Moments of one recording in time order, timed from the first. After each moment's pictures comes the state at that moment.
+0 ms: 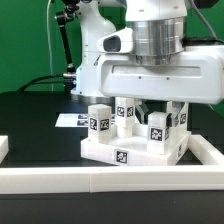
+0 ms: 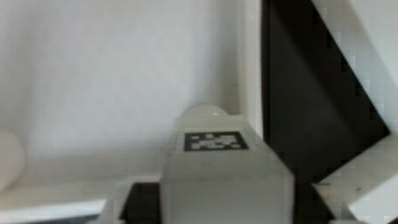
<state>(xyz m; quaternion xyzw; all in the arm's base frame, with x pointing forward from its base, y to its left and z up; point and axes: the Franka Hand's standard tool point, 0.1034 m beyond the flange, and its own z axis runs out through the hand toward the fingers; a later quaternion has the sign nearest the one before) 0.590 0.064 0.075 -0.92 0.38 0.05 0.05</state>
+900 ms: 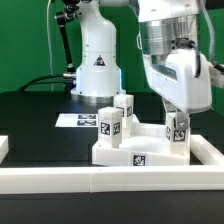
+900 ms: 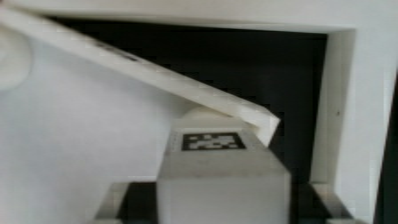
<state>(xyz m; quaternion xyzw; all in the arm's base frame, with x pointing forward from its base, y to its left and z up) 0.597 0.088 0.076 -0.71 0.70 0.06 0.06</state>
